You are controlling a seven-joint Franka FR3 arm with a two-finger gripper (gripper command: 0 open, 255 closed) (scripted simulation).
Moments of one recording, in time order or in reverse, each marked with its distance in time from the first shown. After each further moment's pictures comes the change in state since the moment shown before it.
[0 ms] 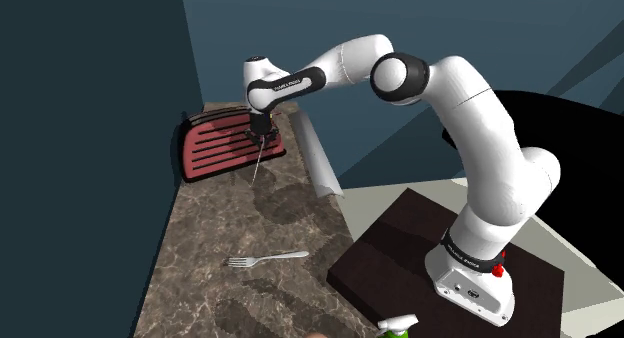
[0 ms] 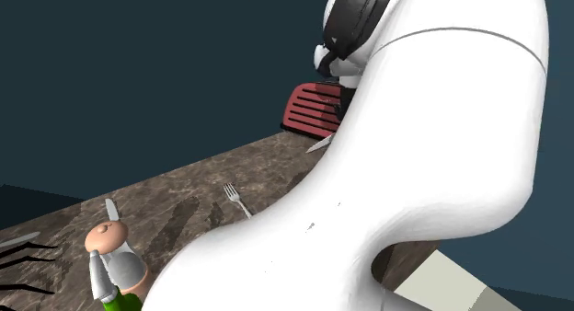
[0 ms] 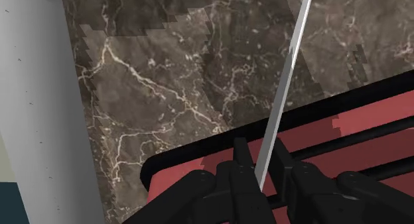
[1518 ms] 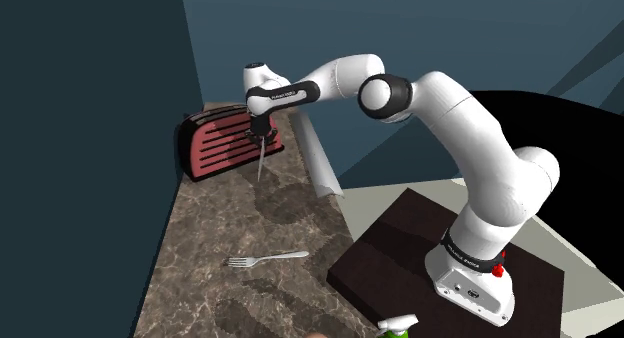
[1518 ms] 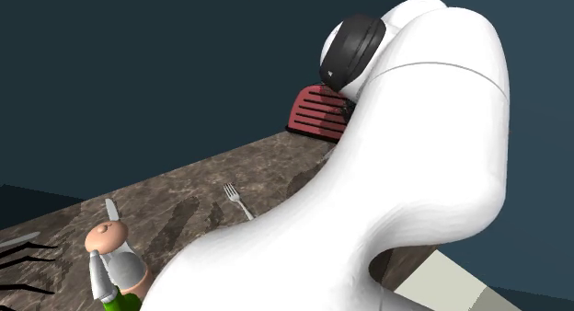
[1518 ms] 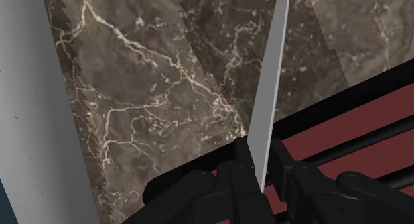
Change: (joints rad) arm 0.020 0.171 0.015 0.239 -0.084 -0.050 -0.015
